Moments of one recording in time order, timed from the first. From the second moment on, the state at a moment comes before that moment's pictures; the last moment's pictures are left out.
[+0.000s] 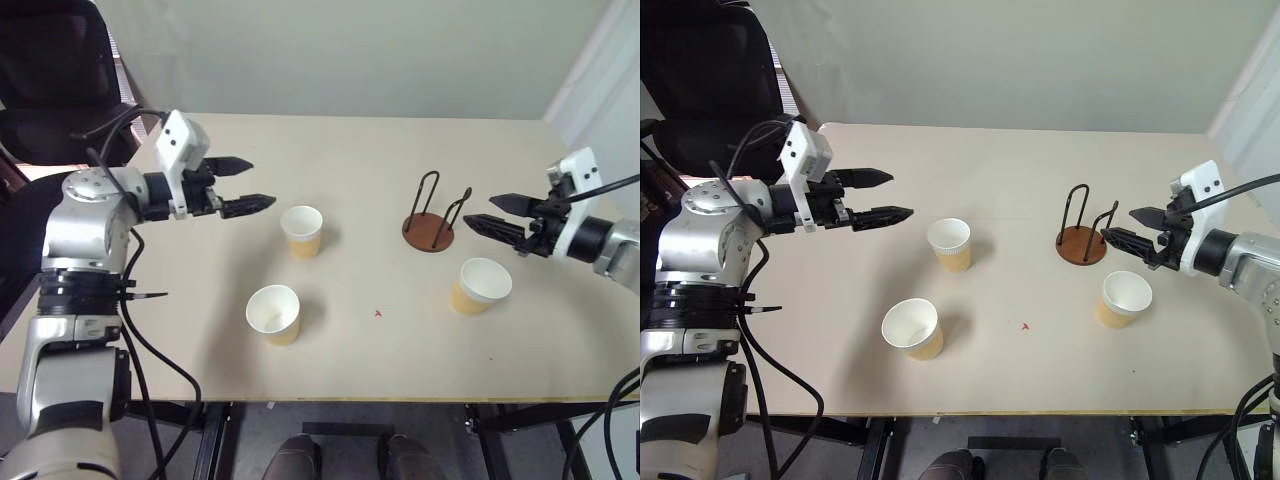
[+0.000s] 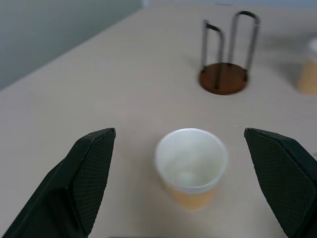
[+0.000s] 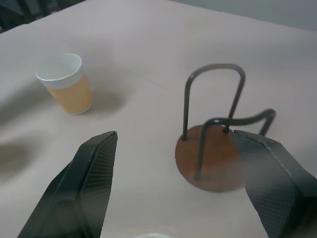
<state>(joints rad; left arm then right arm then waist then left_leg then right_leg) -0.92 0.78 0.01 0.36 -0.35 0.44 -1.25 -0.52 -0.91 -0.28 -0.26 0.71 1.02 0.68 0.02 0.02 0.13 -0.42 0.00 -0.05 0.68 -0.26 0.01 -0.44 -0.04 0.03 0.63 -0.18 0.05</state>
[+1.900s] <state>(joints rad) -0.95 0.73 -0.05 0.36 -0.34 0.39 -1.32 -0.80 -0.55 -0.07 0.32 0.36 0.78 0.52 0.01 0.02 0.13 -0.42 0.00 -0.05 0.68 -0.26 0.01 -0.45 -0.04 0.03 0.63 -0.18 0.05</state>
